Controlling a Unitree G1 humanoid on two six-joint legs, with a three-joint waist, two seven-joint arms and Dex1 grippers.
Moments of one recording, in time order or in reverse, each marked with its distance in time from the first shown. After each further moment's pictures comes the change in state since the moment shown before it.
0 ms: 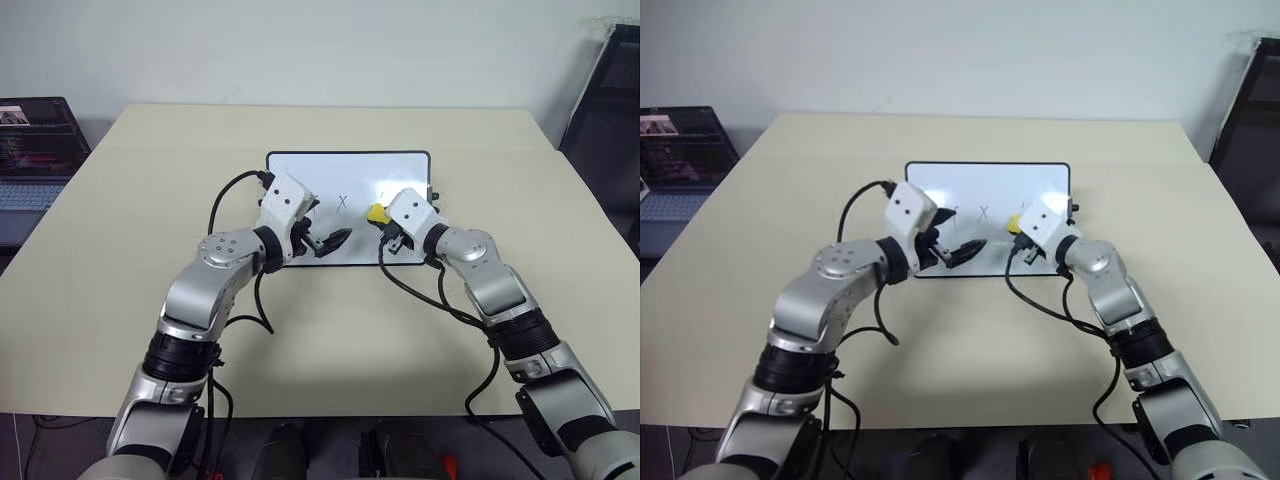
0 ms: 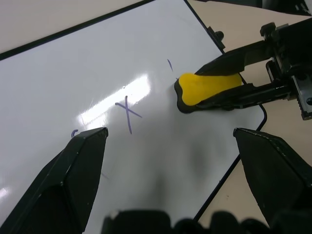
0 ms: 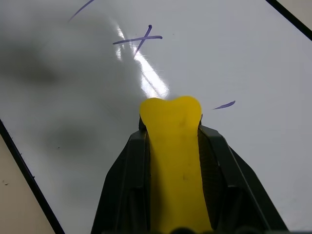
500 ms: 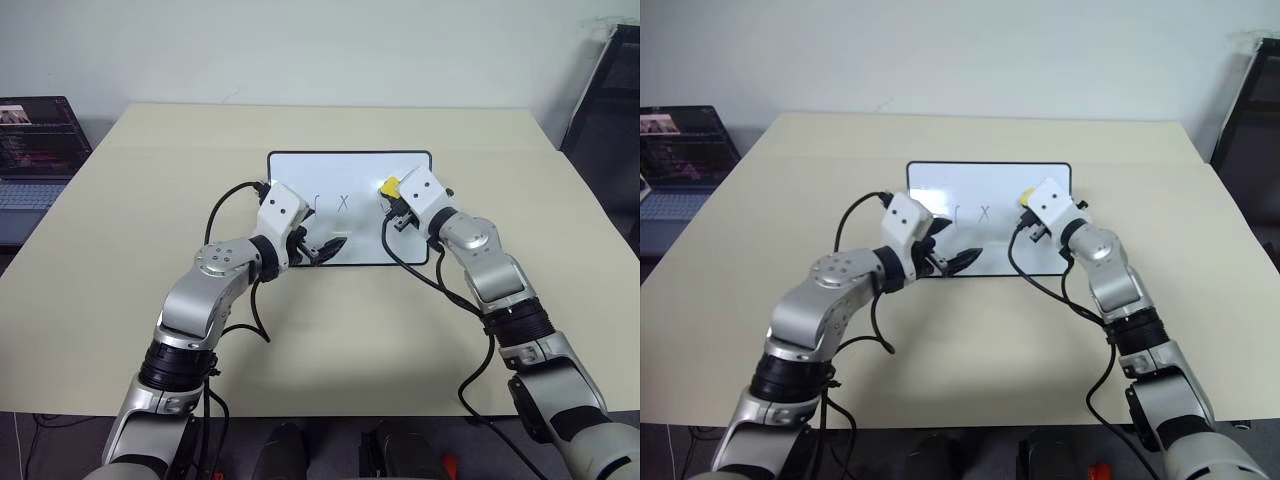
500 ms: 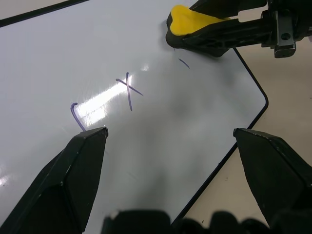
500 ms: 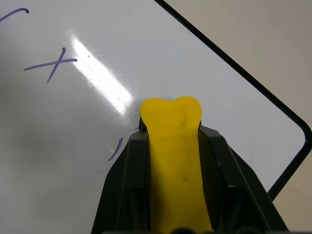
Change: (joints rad) left arm 0.048 0.005 0.006 -0.016 -0.002 0.000 -0.001; right arm -0.057 0.031 -0.065 0.071 -0.014 -0.020 -0.113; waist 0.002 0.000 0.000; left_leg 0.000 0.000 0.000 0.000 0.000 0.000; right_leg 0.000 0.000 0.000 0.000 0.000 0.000
